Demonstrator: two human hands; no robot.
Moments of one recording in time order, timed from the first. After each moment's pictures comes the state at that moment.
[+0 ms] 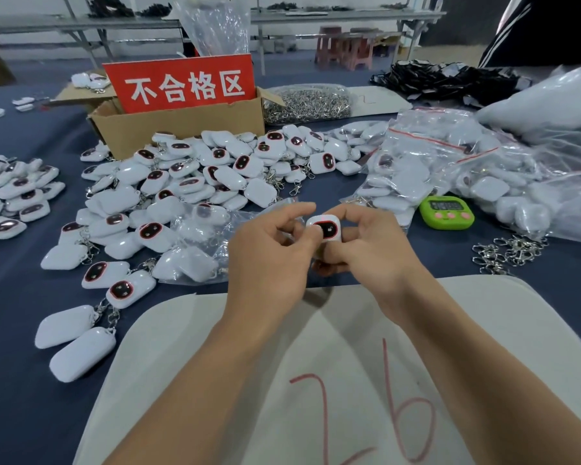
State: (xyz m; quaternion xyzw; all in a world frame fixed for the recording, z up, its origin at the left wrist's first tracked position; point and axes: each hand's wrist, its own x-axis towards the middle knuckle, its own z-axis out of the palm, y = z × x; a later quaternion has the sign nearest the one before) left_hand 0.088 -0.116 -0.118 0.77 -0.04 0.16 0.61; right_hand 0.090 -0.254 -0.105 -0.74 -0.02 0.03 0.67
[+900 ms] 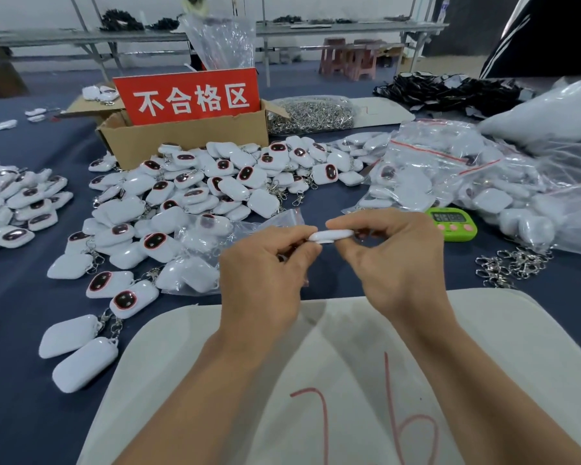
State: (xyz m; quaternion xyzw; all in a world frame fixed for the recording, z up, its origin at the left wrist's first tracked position) left_hand 0.084 -0.110 -0.123 0.80 -0.06 0.24 0.54; right_hand 0.087 -0.257 -0.104 -0.79 -0.02 -0.24 0.56
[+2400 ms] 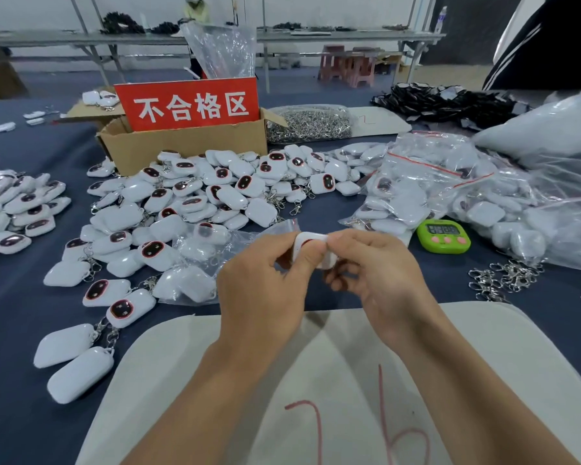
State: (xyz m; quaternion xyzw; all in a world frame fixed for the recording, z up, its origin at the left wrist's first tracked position) left_hand 0.080 -0.110 -0.121 0.84 -0.07 0.26 0.46; right_hand 0.090 -0.260 -0.106 -0.65 0.01 0.03 0.76
